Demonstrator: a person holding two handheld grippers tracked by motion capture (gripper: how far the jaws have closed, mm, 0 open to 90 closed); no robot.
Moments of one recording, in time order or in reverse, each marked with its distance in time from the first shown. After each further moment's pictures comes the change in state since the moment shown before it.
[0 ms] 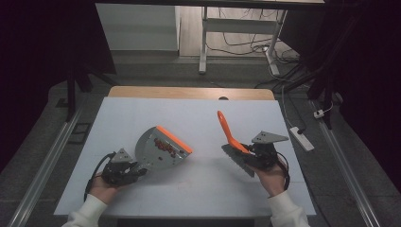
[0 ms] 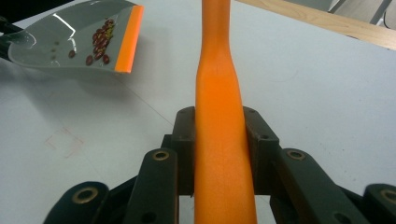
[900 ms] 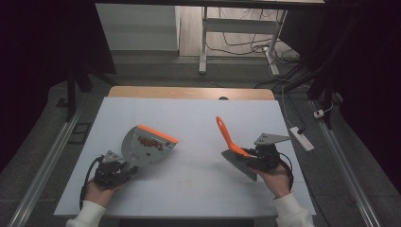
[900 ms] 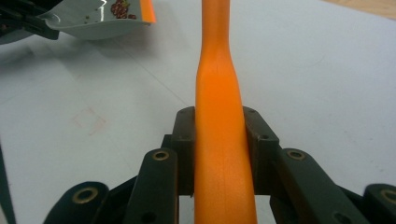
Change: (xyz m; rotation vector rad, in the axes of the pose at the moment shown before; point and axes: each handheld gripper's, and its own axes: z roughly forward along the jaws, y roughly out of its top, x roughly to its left) left arm 0.008 -0.015 -0.010 -0.031 0.126 -0.191; right arm -0.007 -0.008 -0.003 0.042 0.112 0.019
